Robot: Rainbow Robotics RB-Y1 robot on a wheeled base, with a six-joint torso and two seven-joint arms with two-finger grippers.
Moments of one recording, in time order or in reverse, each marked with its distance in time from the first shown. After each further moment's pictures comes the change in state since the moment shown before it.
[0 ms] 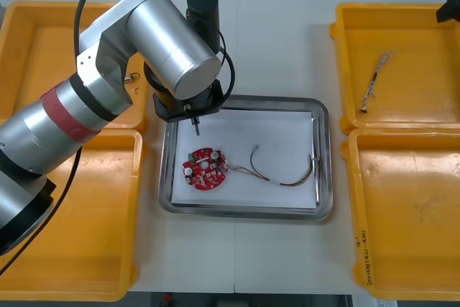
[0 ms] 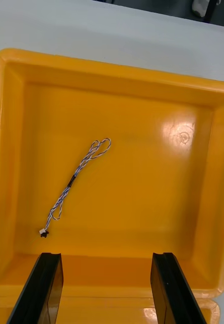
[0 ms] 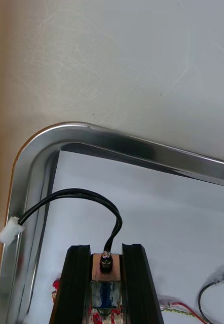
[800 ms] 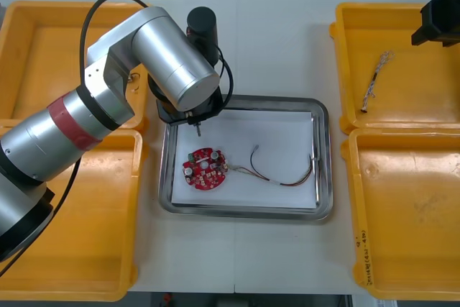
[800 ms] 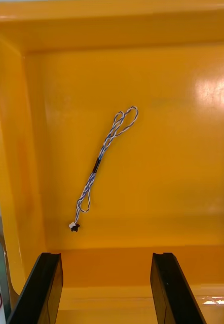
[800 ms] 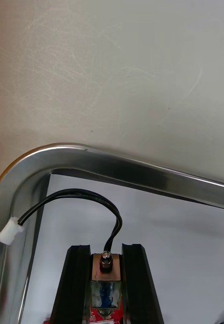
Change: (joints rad) right arm -0.008 0.112 -0.081 0.142 0.064 0.000 -0.063; left arm 0.025 -0.002 -0.034 0.059 -0.042 -0.110 0.000
